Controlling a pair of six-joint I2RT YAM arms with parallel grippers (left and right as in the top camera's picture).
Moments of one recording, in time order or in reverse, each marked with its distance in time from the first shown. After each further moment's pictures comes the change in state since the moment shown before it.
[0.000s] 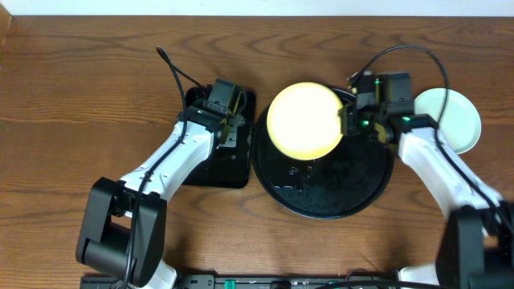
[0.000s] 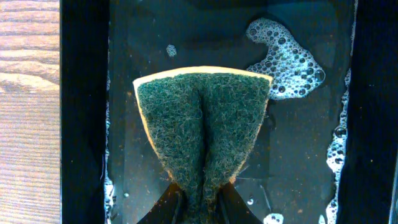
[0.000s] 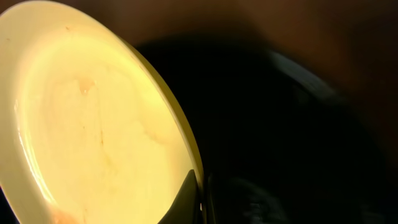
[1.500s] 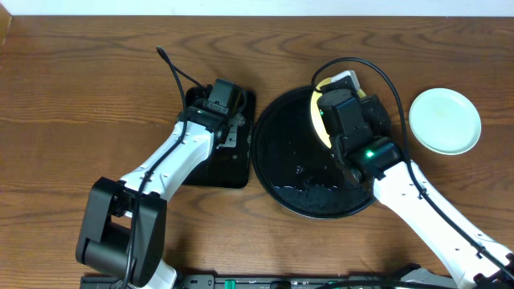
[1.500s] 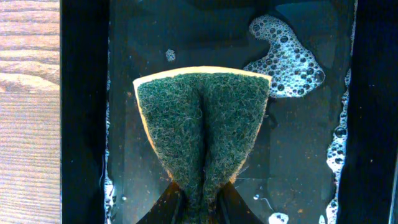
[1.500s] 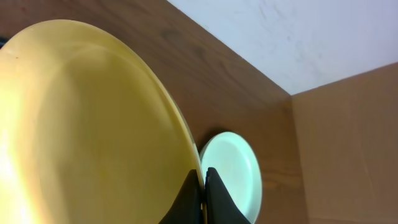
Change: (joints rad) left arm 0.000 0.000 0.000 0.000 0.000 0.000; right arm 0.399 -0.187 0.000 -0.069 1.084 -0.254
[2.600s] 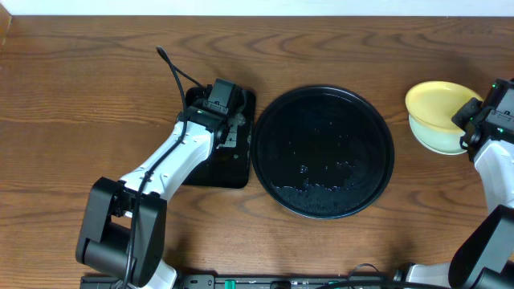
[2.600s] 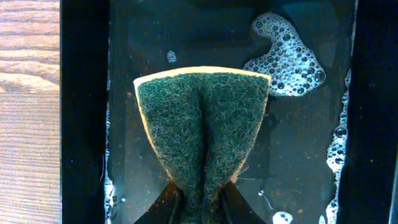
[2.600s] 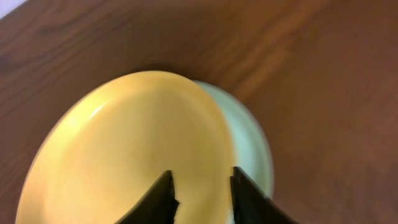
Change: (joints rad) left arm 0.000 0.000 0.000 0.000 0.000 0.002; right arm -0.932 0.185 -0.001 0.162 -0.648 0.534
